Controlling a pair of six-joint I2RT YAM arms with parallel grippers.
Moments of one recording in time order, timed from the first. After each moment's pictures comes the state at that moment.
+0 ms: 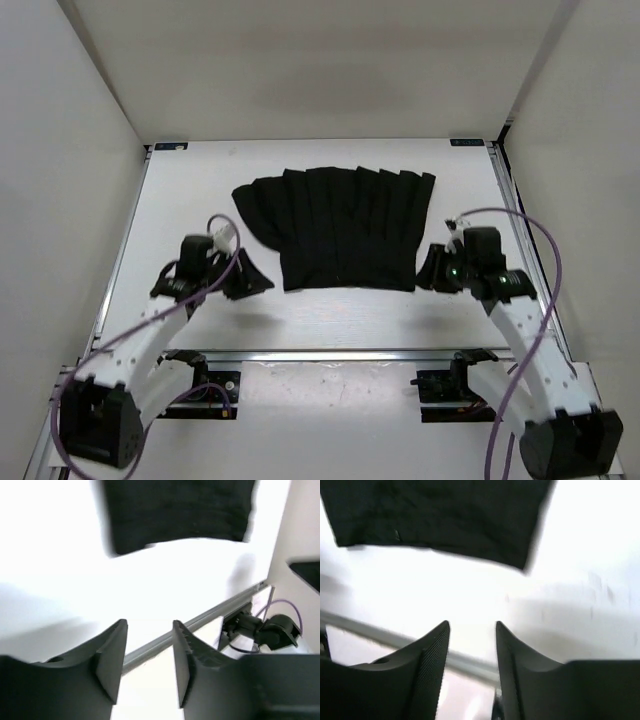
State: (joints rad) left arm -0.25 0.99 0.60 -0.34 0.53 -0.64; right arm 0.17 0.89 0.73 -0.67 -0.31 0.27
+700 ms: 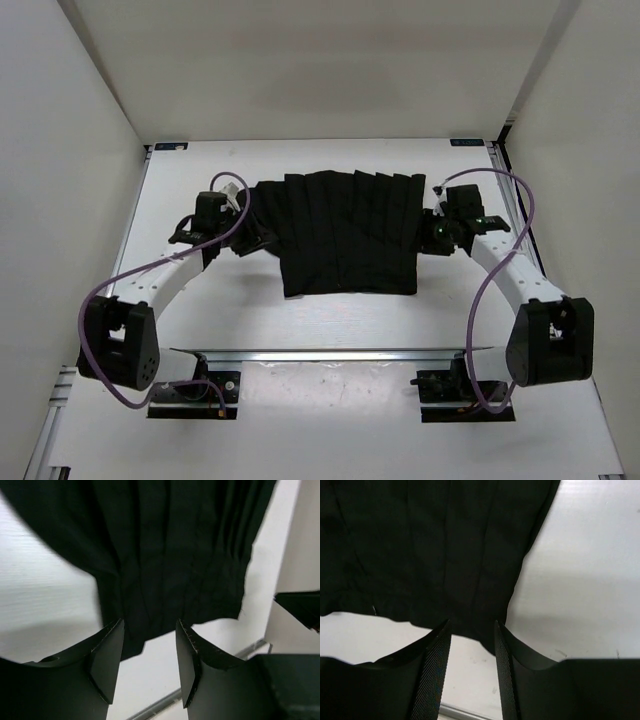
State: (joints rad) left arm -0.23 1.32 0.84 -0.23 0.39 -0.69; right arm 0.16 1.32 0.94 -0.59 -0.23 0.24
